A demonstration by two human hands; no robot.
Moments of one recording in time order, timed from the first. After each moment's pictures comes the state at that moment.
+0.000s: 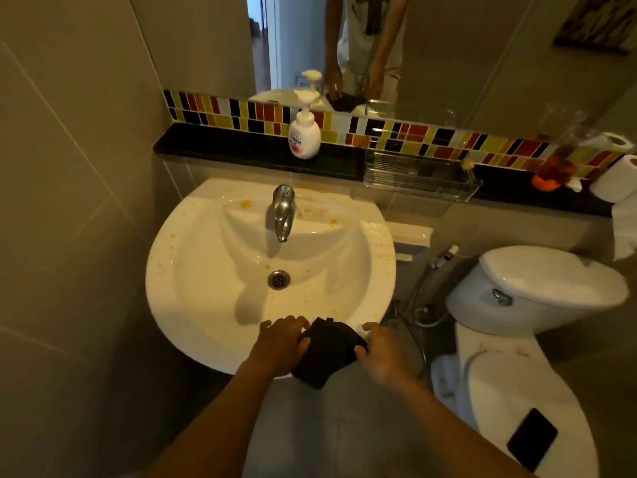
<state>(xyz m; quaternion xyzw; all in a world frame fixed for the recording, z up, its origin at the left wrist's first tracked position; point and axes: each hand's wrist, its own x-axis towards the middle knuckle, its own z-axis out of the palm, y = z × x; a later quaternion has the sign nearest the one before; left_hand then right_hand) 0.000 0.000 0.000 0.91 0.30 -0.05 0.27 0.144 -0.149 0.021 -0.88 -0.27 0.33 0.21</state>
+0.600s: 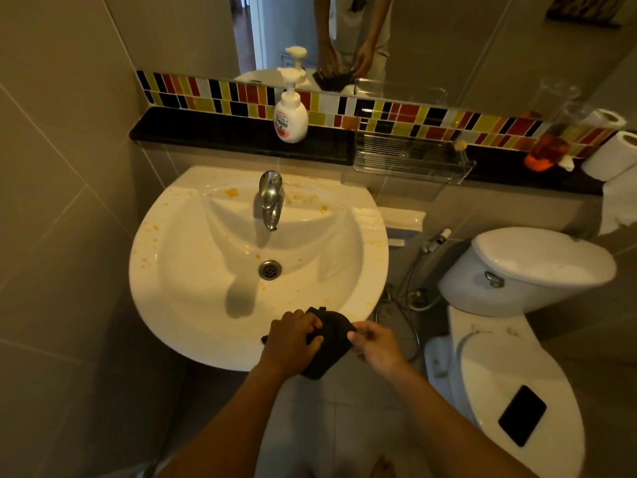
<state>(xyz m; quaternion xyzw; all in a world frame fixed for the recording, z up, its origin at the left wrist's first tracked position) 0.018 -0.026 -0.015 0.90 0.29 0.03 0.32 0.144 -0.159 0.010 -0.78 -0.10 0.43 0.44</state>
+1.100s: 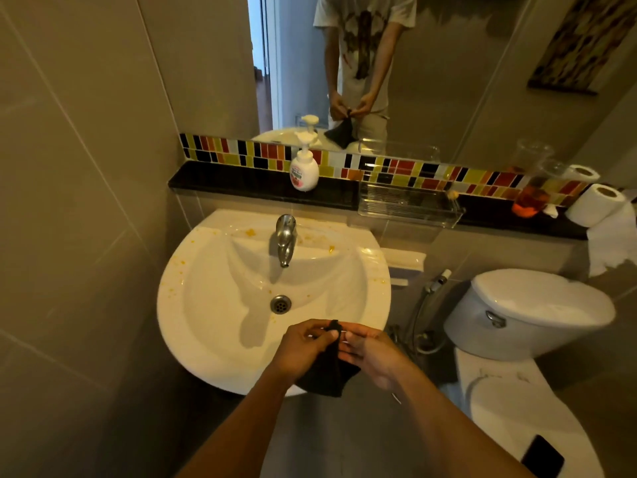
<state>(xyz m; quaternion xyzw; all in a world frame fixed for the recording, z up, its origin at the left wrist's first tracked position) 0.018 -0.032 0.068 0.67 0.36 0.11 0.64 0.139 -0.136 0.068 -0.62 -0.05 0.52 0.58</state>
